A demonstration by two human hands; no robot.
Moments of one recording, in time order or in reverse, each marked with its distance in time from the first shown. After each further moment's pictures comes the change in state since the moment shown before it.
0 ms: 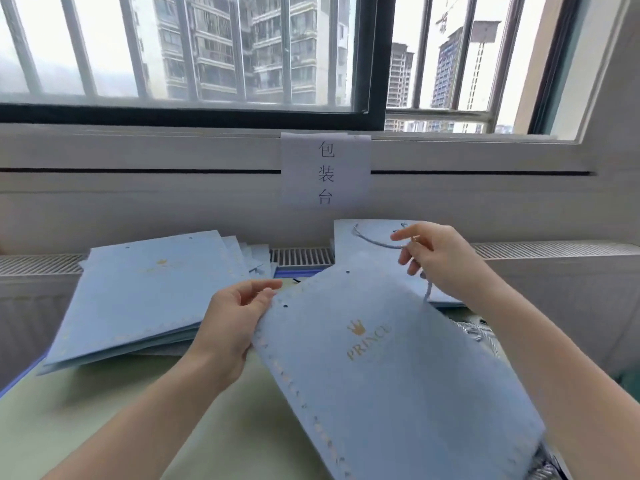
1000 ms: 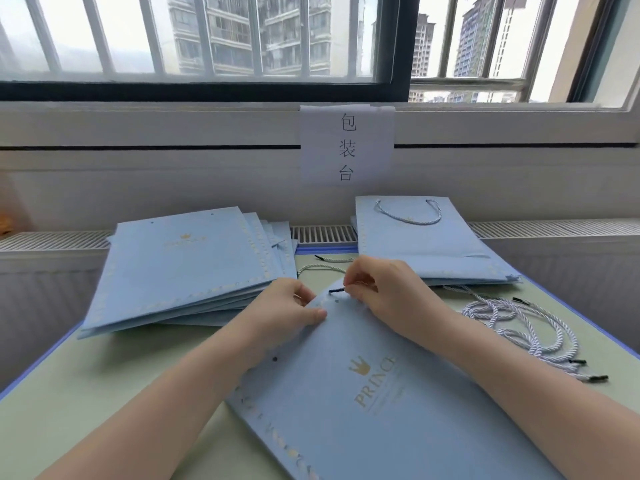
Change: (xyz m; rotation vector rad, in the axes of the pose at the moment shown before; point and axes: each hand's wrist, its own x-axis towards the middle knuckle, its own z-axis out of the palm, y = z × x) left_hand 0.011 -0.016 -0.005 0.683 -0.226 -0.026; right_hand -0.042 -0.014 0.088 -0.151 -0.215 -0.340
